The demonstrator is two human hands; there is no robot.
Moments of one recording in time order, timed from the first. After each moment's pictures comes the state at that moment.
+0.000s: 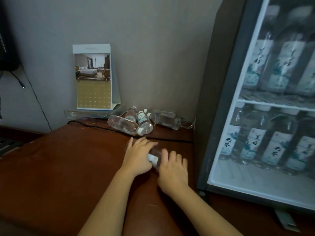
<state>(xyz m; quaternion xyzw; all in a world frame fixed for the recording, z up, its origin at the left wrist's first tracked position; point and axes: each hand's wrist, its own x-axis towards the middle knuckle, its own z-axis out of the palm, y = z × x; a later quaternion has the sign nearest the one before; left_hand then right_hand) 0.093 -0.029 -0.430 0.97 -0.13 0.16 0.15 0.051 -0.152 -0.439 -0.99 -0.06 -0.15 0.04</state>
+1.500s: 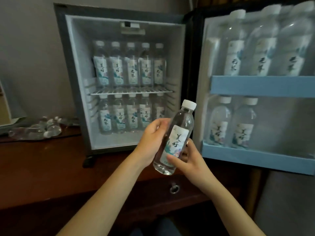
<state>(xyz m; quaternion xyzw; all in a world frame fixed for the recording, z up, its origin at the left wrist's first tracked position) -0.190 -0.353 -0.339 0.61 -0.30 -0.07 0.73 -0.275 -0.453 -0.381 -0.75 -0.05 -0.23 0.61</state>
